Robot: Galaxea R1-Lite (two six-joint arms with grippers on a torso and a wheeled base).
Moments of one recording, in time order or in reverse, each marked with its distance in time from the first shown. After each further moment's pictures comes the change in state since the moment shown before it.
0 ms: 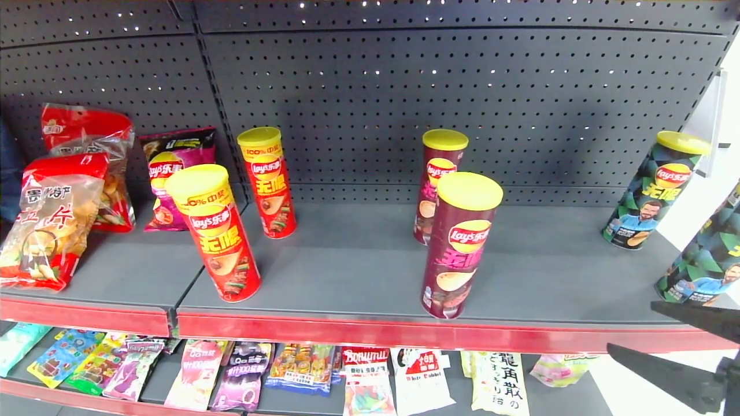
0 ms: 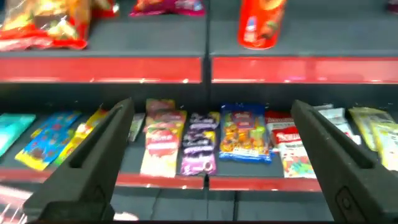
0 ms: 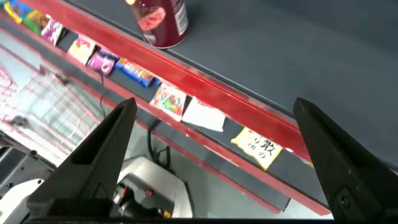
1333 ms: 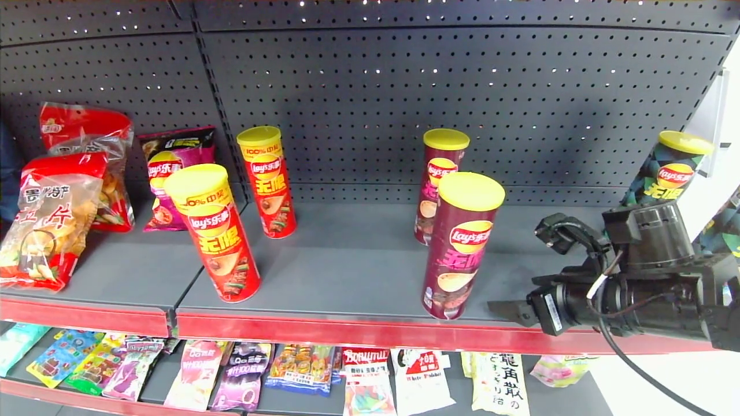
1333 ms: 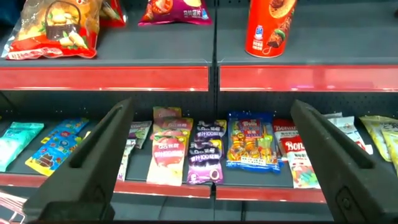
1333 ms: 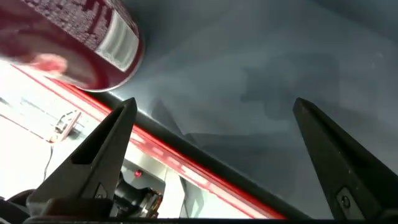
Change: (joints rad) left arm 0.003 0.000 0.037 -0.065 0.037 0.019; right arm 0.071 0.650 -0.195 -0.195 -0.106 -0.009
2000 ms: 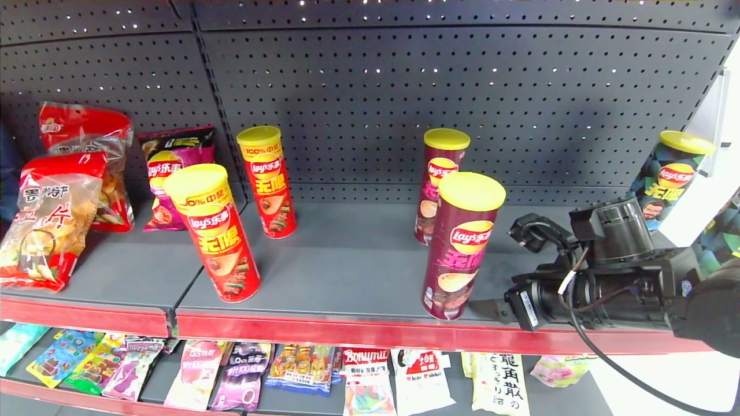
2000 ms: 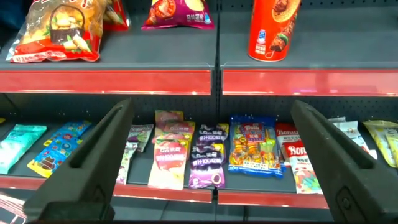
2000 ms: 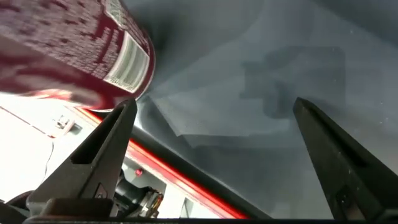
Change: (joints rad) left arm -0.001 0.000 0.020 -0.040 0.007 0.002; right arm 0.040 0.081 -0.057 -0.003 -0.002 0.001
